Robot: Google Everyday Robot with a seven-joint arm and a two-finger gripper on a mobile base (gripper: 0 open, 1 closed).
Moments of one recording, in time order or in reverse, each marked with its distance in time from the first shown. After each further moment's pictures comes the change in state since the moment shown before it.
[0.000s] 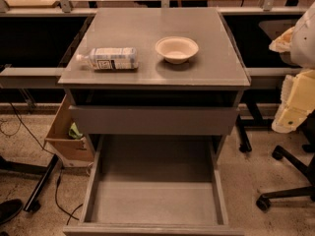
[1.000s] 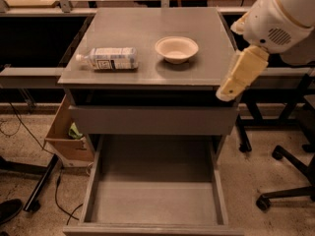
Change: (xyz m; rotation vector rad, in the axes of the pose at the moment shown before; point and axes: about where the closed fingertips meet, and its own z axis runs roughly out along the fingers) arm -0.081 -0.045 0.021 0.043 -0.239 0.057
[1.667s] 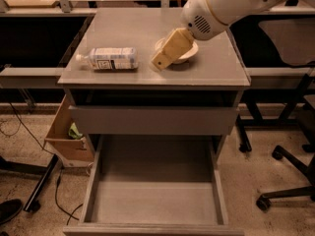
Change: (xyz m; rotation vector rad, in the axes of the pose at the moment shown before) arm -0.124 -0.036 0.069 0.014 -0.292 0.136
